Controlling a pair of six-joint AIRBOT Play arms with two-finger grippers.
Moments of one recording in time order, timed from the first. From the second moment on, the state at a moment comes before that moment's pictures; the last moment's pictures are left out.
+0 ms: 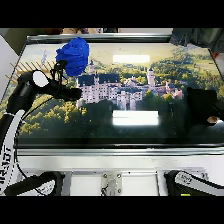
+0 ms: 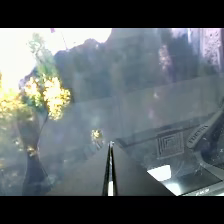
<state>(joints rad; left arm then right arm) -0.16 -1.33 1.29 1.25 -1.18 -1.53 -0.64 -1.31 1.13 1.47 -1.10 -1.19</state>
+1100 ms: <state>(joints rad) -0.16 -1.33 1.29 1.26 -1.20 -1.53 -0.13 -0.77 0.98 1.78 -1.13 -1.38</state>
